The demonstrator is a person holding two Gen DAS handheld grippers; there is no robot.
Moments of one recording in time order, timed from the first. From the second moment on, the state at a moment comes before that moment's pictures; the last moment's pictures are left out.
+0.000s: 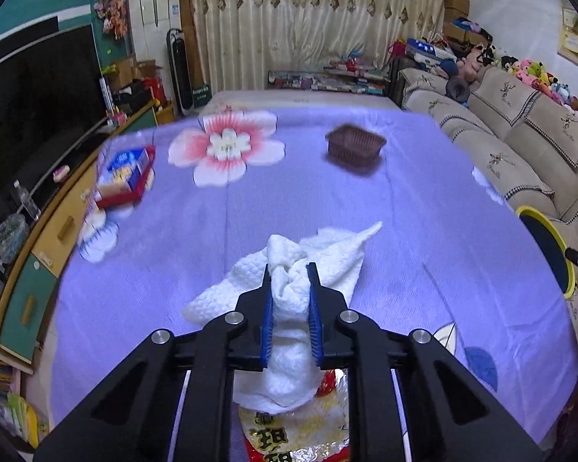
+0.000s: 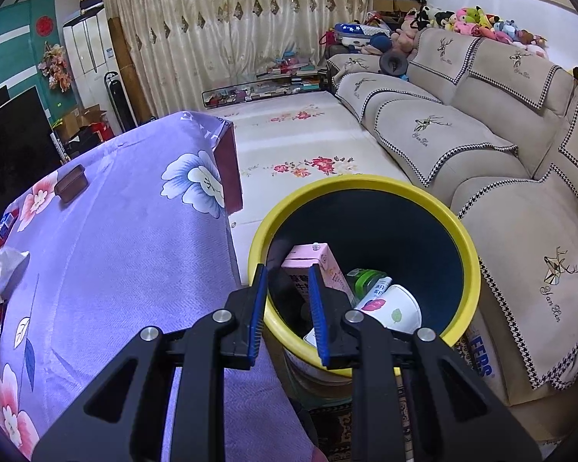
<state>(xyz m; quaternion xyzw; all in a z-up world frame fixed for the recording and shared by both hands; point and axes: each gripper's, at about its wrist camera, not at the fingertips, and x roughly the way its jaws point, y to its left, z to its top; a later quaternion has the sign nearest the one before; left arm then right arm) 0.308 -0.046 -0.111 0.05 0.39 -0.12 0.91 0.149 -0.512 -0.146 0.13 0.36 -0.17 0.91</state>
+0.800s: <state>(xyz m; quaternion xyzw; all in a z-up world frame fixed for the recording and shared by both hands) 0.261 -0.152 0.025 0.03 0.28 -0.27 0.92 0.110 -0.542 -0.128 0.15 0.32 -0.19 0.92</state>
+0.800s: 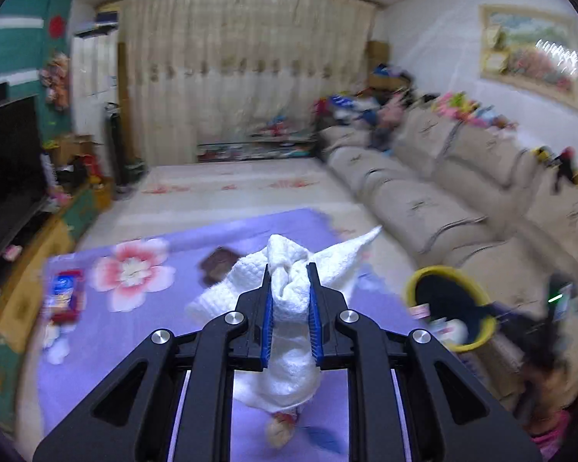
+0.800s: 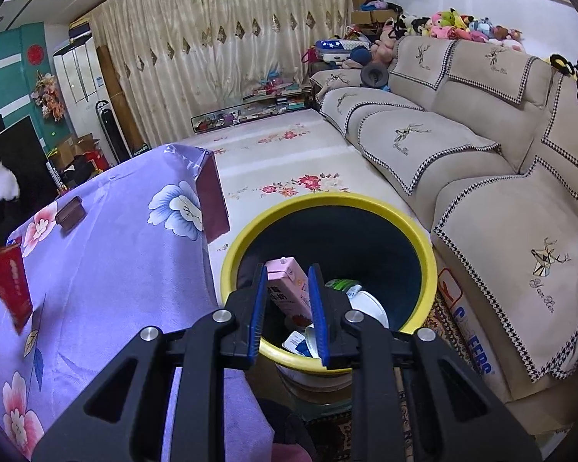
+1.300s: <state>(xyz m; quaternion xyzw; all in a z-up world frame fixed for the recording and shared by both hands) 0.239 -0.251 0.025 0.10 0.28 -0.32 0.90 0.083 -0.569 -0.128 0.17 0.31 -0.21 0.91</state>
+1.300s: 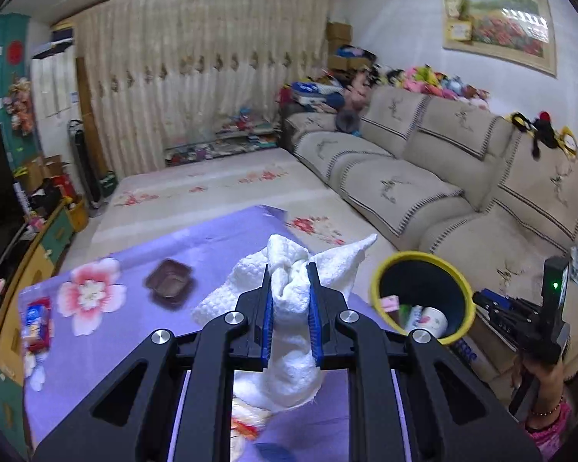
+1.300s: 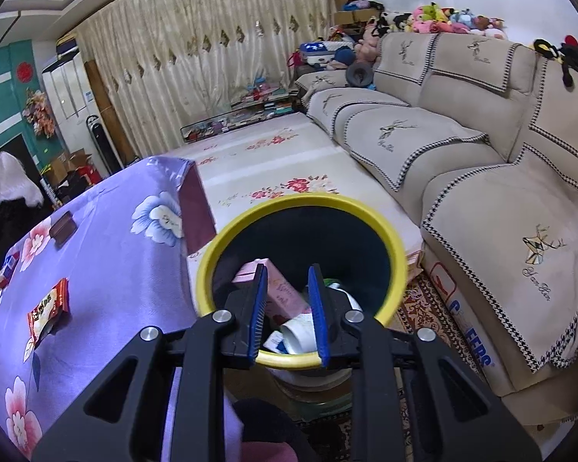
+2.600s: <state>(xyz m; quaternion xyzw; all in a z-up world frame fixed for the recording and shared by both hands) 0.231 -0.480 -0.089 0.16 0.36 -0.41 0.82 0.013 -0.646 -0.143 0.21 0.29 -0.29 0.88</state>
